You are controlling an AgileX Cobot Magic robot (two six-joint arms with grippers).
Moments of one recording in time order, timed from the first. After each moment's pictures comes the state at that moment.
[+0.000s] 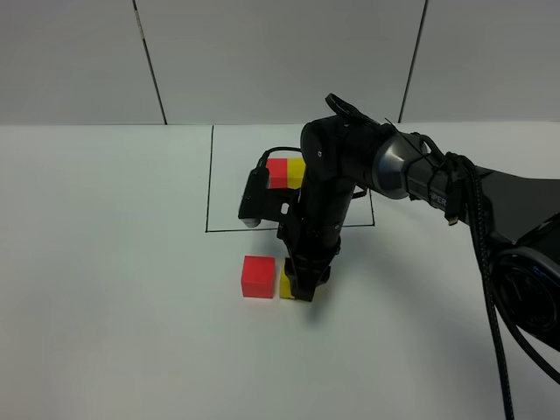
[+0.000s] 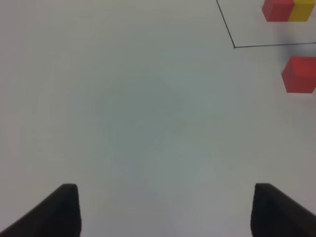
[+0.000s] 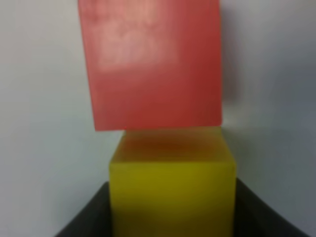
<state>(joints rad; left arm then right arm) 0.03 -0.01 -0.51 -0.09 1.05 0.07 0.58 2.35 -1.88 0.18 1.08 -0.87</state>
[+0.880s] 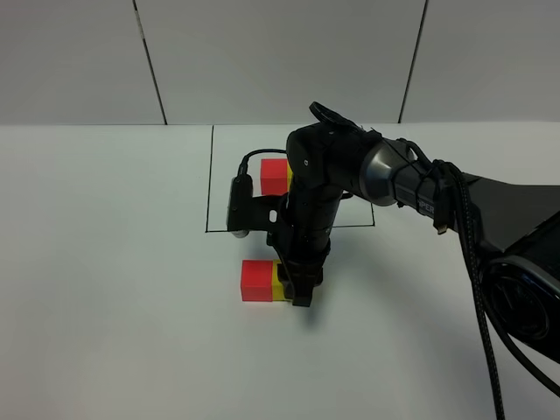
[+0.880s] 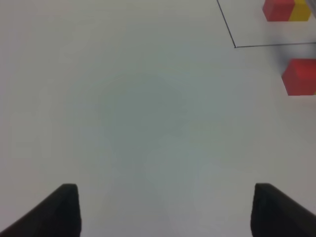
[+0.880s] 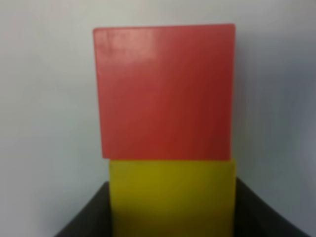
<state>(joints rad) 0.03 -0.01 -0.51 -0.09 1.05 0.07 0.61 2.36 -1.89 0.15 1.07 -0.95</state>
